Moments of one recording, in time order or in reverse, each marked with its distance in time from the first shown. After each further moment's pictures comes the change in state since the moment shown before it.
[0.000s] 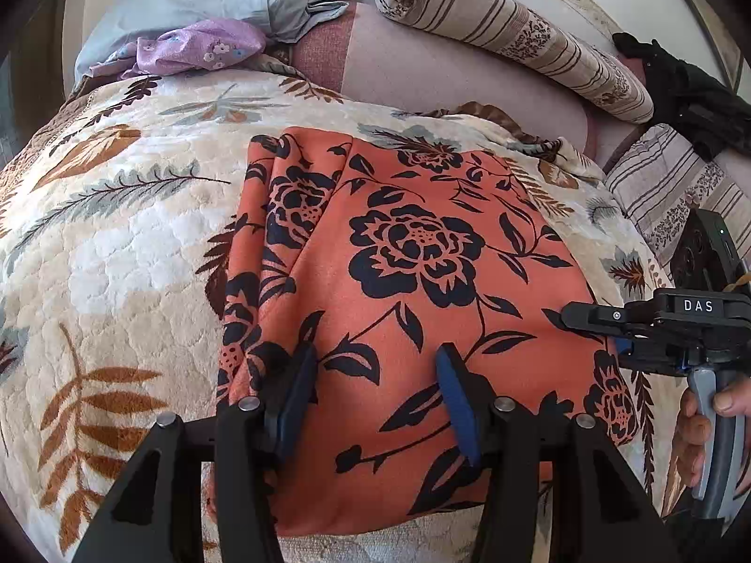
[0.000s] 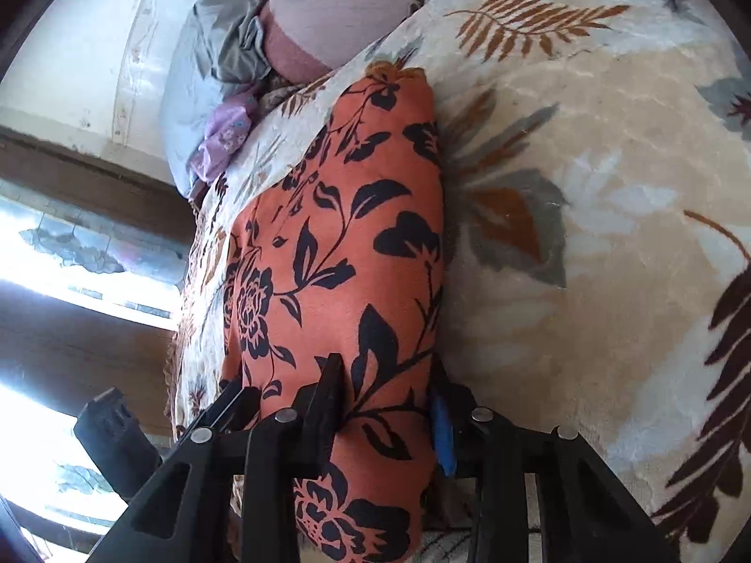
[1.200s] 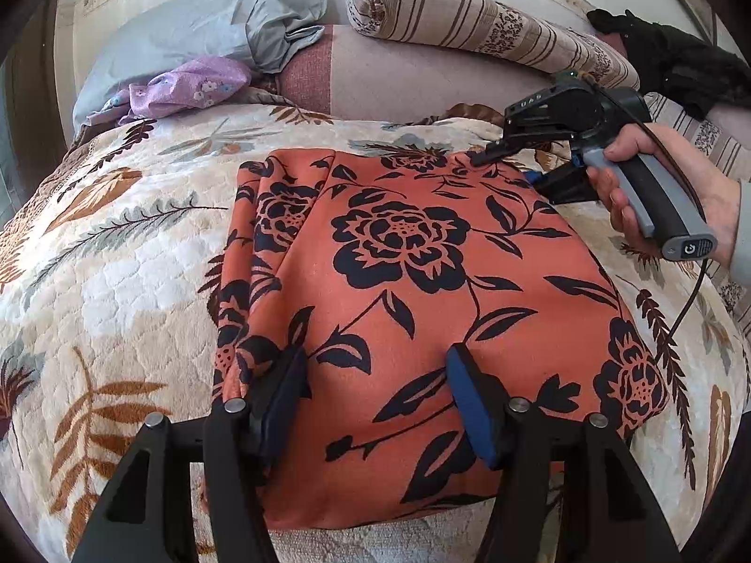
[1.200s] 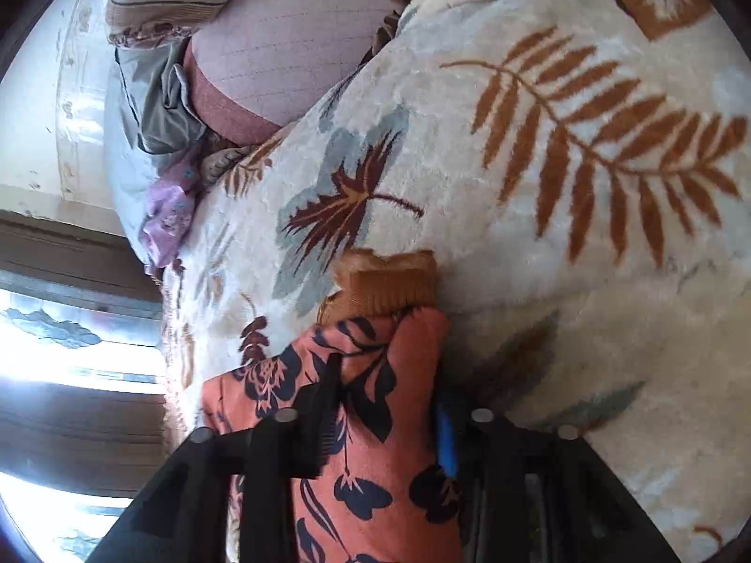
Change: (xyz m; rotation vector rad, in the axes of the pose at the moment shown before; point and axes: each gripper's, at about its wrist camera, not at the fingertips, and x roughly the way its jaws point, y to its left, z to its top) left arm -0.001 -0.019 -0.015 0.121 -0.077 0.075; right arm 0.055 0.016 0.163 0.071 -0.035 -0.077
